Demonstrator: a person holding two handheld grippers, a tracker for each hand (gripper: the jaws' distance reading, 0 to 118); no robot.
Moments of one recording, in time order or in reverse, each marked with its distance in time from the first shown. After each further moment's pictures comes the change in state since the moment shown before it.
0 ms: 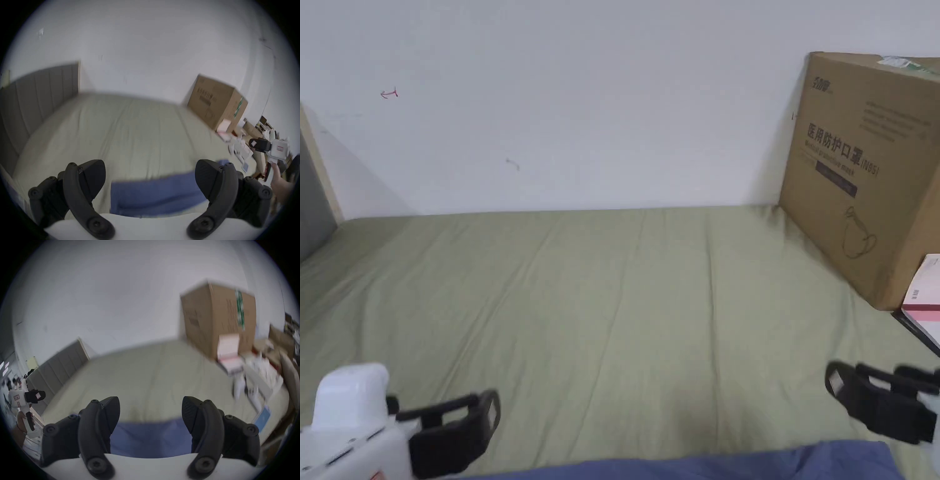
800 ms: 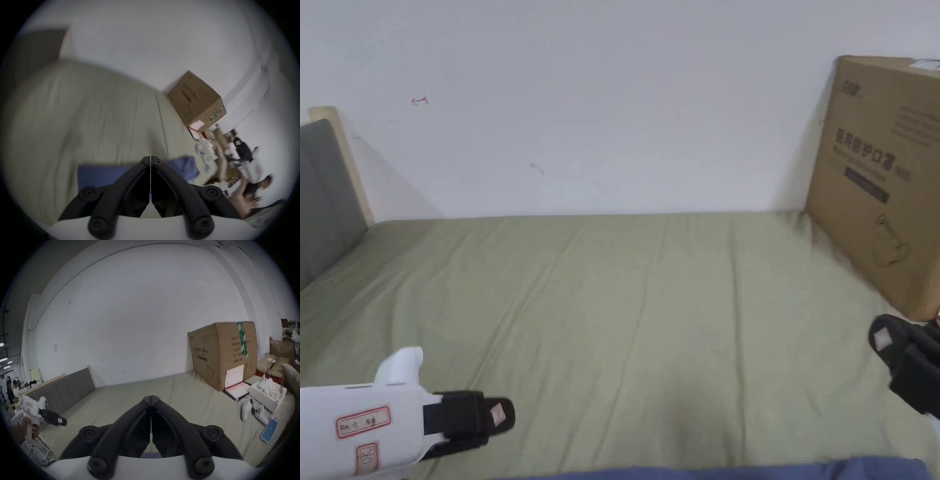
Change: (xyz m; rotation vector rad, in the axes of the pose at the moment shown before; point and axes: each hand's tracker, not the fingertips) left arm -0.098 -0.016 -0.071 -0.523 -0.363 0.504; right arm -0.020 0.001 -0.008 0.122 -0.010 -0.070
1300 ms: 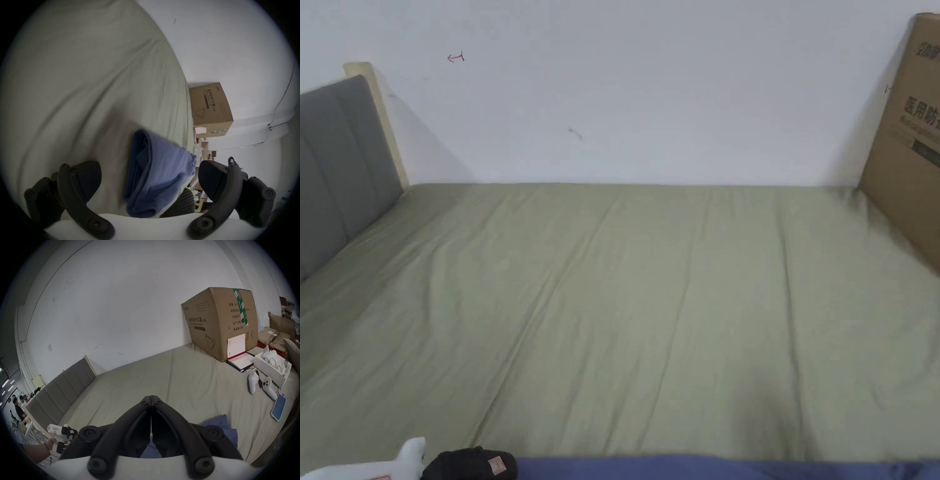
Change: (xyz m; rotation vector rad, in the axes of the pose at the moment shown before) left arm -0.170 -0.052 -0.050 -0.106 -0.107 0.393; right arm 0.000 -0.019 -0.030 -0.195 -0.008 -0.122
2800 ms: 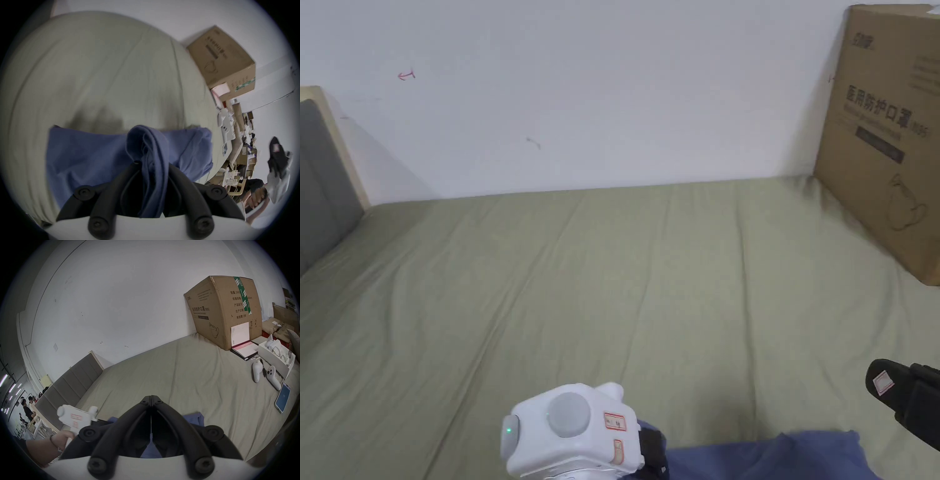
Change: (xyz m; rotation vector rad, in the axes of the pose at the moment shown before) left arm 0.201 -0.075 -0.203 -0.188 0.449 -0.382; right arm 0.020 -0.011 0.026 -0.075 0.061 -0.037
